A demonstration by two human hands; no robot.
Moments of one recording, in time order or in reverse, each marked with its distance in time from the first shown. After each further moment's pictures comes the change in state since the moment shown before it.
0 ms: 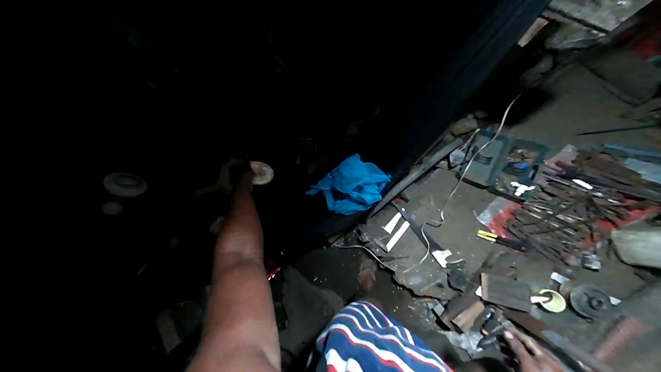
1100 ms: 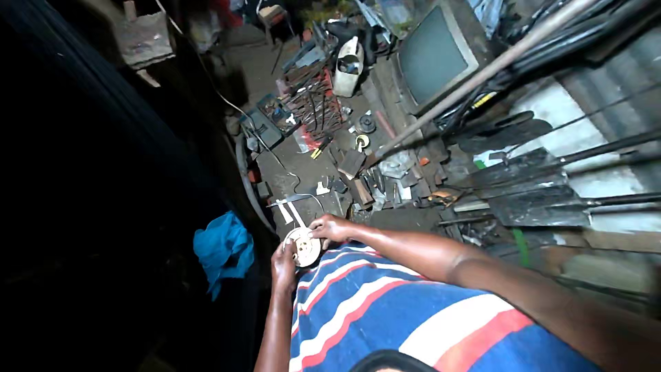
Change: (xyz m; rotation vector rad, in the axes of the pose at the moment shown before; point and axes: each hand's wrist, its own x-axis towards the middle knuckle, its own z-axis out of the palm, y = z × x) left_hand -0.384 0.104 0.121 -0.379 -1.511 0.098; right_hand -0.031 -0.085 0.064 0.496 -0.316 -0.222
